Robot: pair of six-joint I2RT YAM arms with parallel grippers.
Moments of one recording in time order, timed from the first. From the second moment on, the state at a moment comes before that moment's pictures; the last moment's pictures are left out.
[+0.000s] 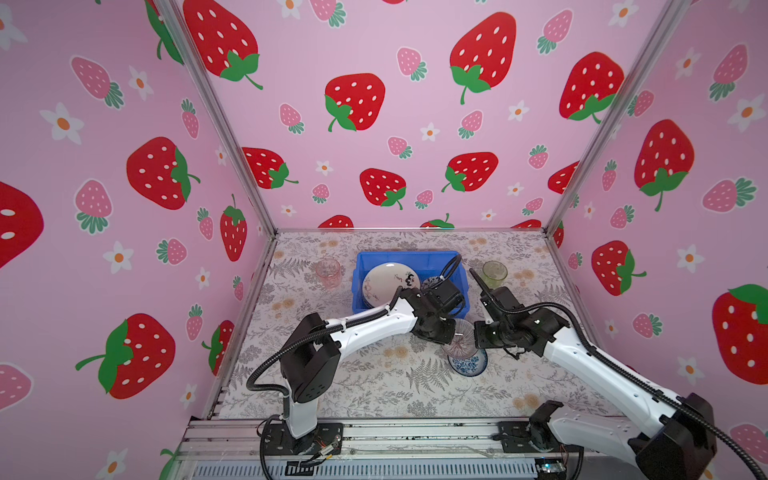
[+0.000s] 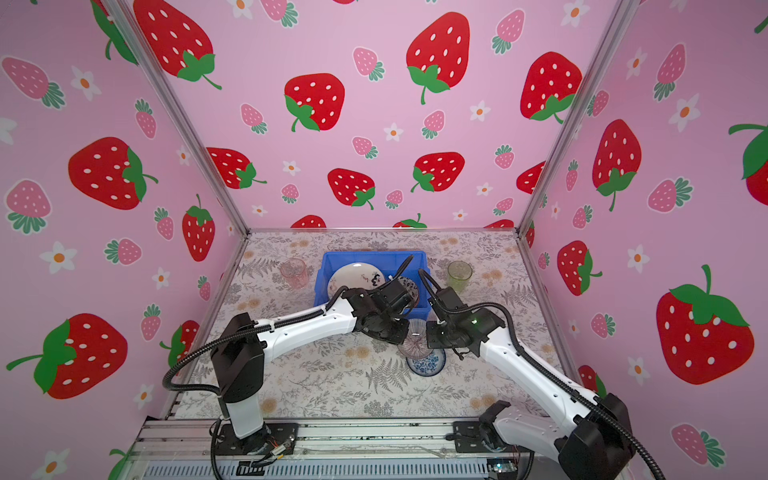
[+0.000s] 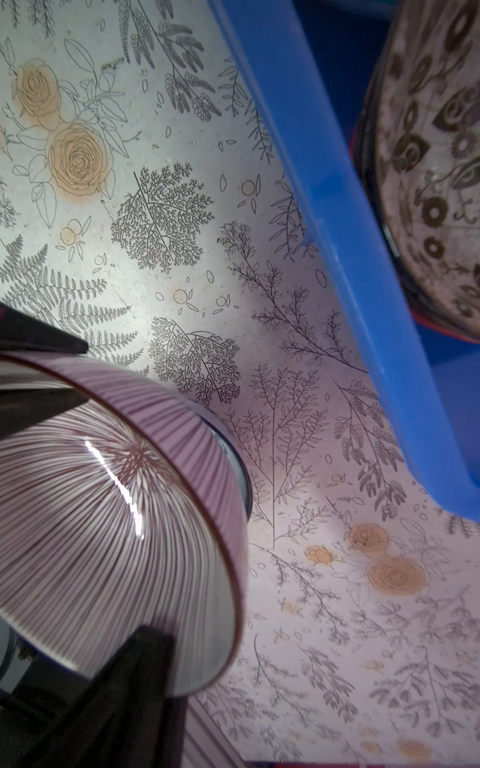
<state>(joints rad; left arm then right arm) -0.97 1.86 1.50 -0.81 0.11 -0.61 0.71 1.12 0.90 -0.89 0.03 0.51</state>
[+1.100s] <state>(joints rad) -0.80 1.78 1.63 -0.91 0.09 -0.56 0.71 0.88 0.87 -0.83 -0.01 0.54</state>
